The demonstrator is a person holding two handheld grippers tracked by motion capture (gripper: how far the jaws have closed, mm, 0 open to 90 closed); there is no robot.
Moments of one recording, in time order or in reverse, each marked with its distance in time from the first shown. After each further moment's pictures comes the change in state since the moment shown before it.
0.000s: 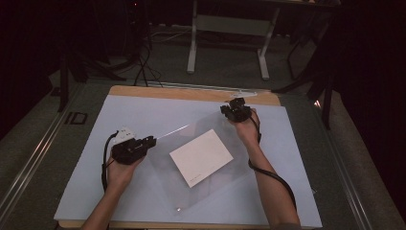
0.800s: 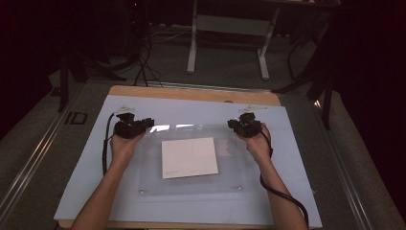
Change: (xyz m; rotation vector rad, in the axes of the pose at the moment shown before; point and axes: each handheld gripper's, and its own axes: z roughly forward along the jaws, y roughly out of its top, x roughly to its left) left arm 0.065 0.024 0.058 0.064 0.007 -0.169; right arm 0.002 -0.044 -0.043 0.021 0.043 0.013
